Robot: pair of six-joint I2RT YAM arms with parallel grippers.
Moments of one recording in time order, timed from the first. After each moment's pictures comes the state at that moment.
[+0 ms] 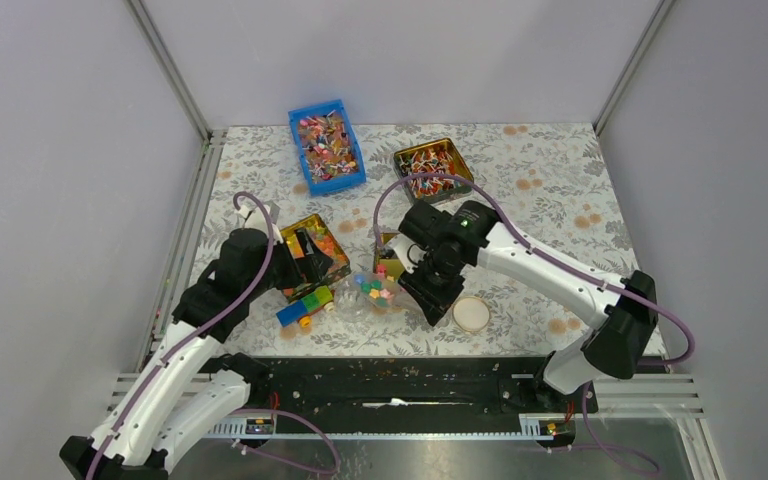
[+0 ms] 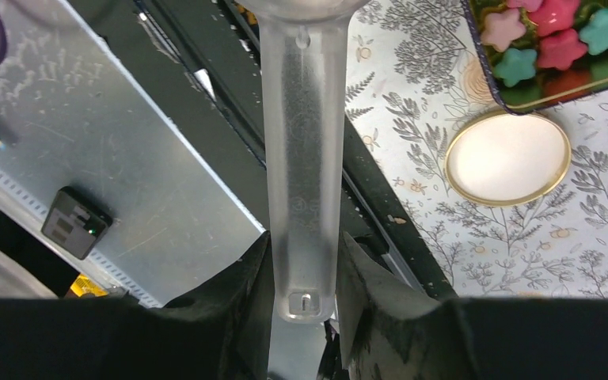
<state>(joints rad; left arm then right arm) -0.44 0.70 0.77 -0.63 0.03 -0.60 0.93 1.53 1.44 -1.31 -0.28 0.00</state>
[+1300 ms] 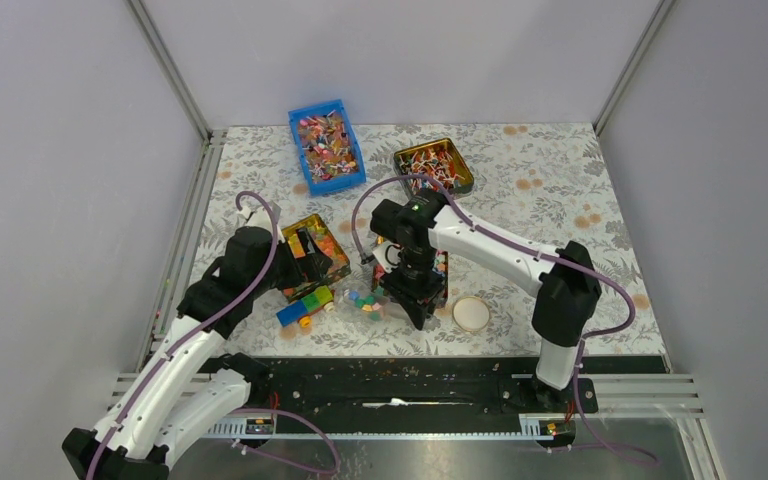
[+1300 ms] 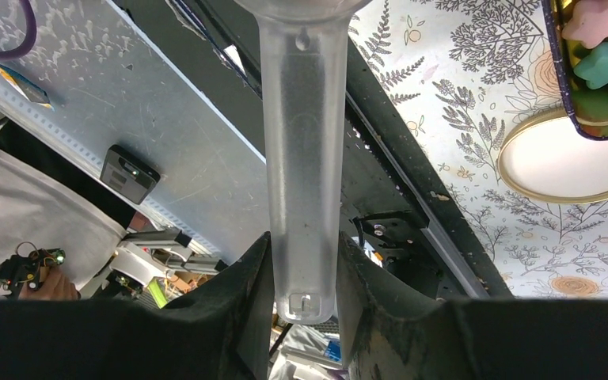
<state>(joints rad) -0.44 0.74 0.76 -0.64 0.00 -0.62 0.94 1.82 1.66 -1.49 -0.39 0.01</state>
